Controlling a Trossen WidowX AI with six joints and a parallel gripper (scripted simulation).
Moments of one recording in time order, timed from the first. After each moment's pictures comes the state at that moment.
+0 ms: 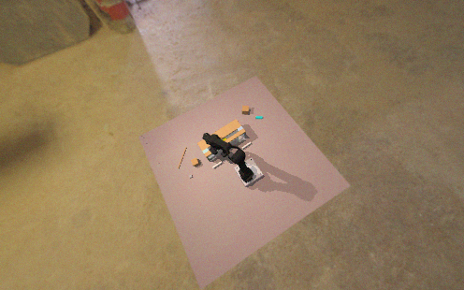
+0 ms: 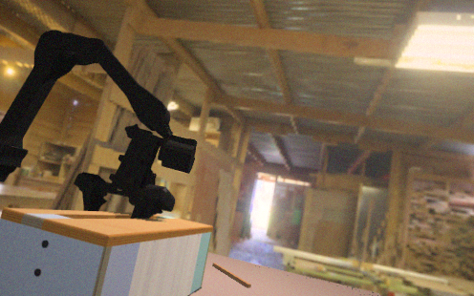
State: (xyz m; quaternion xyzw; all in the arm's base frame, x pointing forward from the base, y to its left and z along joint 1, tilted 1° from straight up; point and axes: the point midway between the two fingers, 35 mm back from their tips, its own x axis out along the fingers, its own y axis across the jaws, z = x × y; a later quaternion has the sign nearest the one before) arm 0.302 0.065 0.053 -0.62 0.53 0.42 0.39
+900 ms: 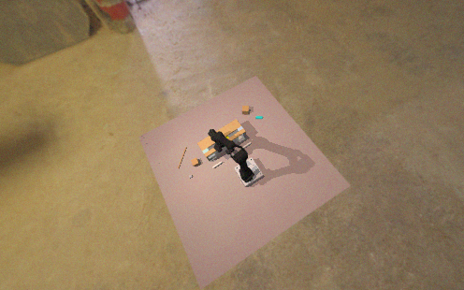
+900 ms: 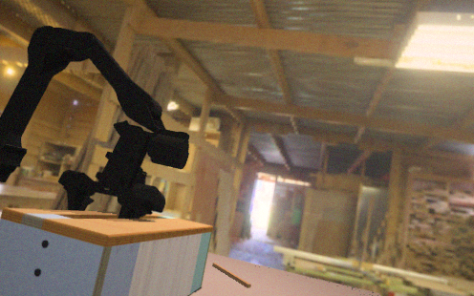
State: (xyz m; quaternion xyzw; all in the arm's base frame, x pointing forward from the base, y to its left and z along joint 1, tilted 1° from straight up) arm 0.306 0.026 0.051 -0.62 0.53 0.42 0.39
